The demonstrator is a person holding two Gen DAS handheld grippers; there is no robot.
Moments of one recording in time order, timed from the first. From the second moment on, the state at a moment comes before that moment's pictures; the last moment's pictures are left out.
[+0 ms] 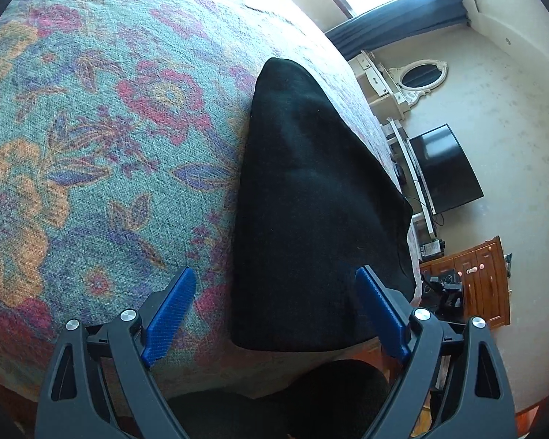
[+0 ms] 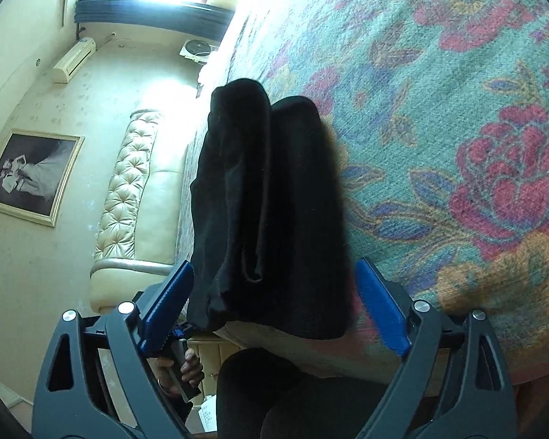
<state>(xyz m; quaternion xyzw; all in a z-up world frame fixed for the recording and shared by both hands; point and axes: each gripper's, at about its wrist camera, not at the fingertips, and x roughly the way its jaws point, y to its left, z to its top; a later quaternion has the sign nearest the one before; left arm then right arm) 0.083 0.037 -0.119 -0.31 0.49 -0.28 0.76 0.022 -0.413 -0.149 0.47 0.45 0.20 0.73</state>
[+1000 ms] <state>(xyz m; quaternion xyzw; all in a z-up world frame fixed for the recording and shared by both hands) 0.080 0.035 -0.132 -0.34 0.50 -0.32 0.73 0.017 -0.427 -0.162 0.43 0.47 0.23 0.74</state>
